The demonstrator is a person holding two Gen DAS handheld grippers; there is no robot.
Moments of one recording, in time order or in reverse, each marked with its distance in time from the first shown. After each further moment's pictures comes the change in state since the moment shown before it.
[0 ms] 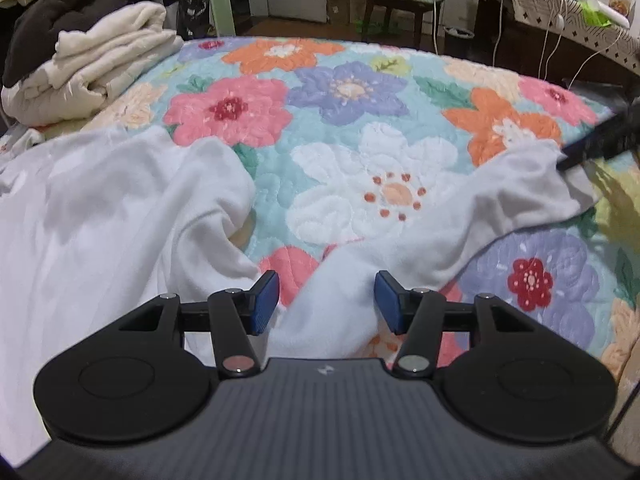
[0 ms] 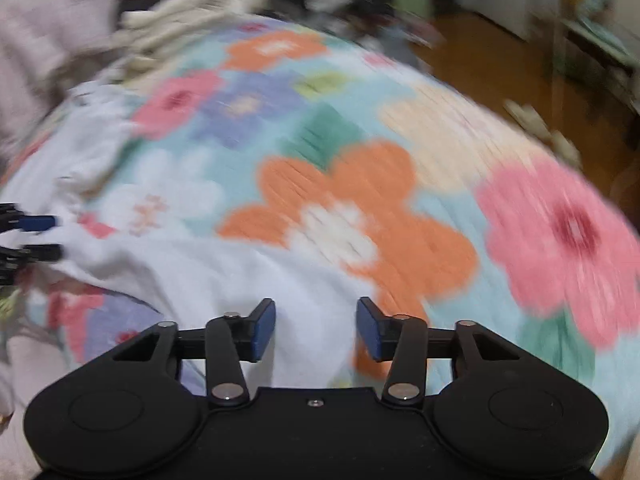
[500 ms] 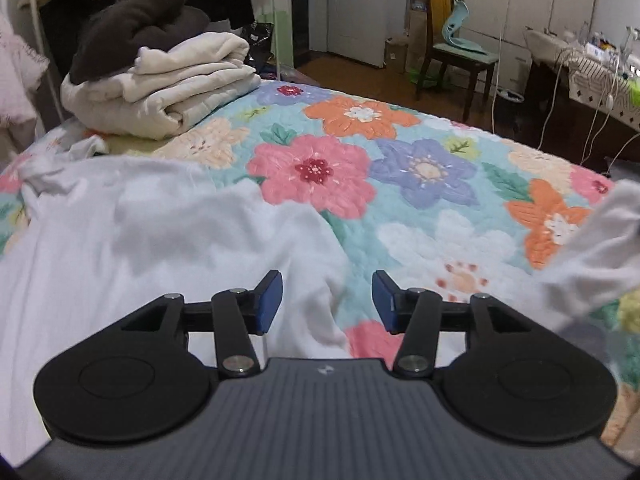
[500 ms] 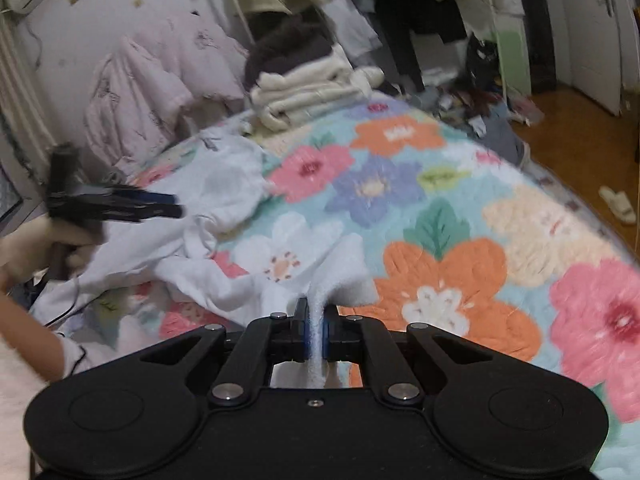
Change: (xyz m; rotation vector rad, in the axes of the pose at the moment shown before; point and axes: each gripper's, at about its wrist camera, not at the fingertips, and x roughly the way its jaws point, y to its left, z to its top) left arm -0.022 0.055 0.034 -0.144 -0.105 0.108; right arm -0.085 0.020 0.004 -0.219 -0.224 0.323
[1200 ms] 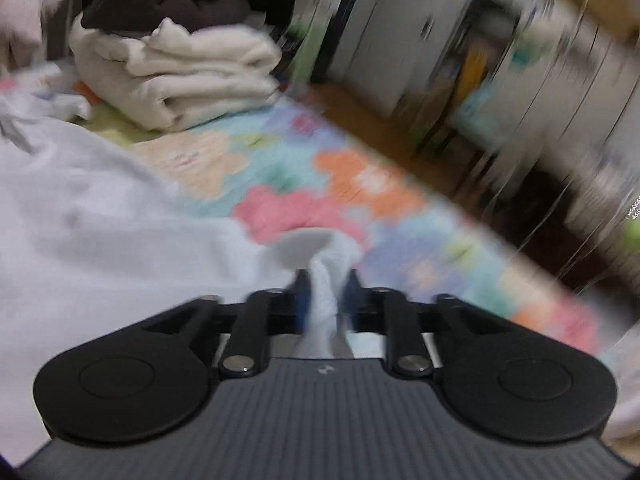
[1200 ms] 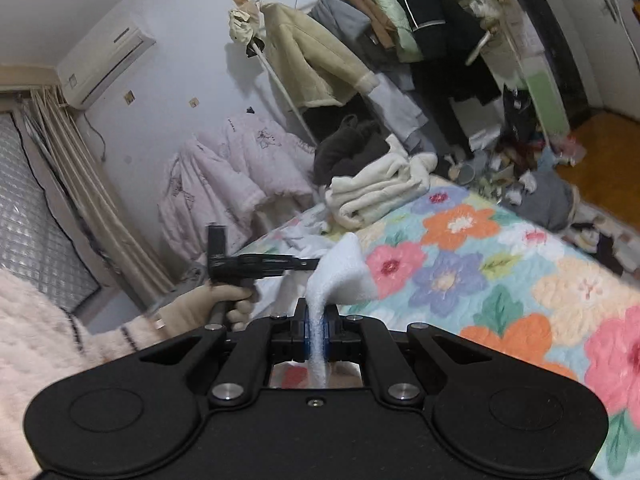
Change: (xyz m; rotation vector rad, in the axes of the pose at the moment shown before) left arm 0.047 0.035 0.047 -0.287 -0.046 -0.073; right arm -0.087 0.013 0.019 0.140 -0.241 0.221
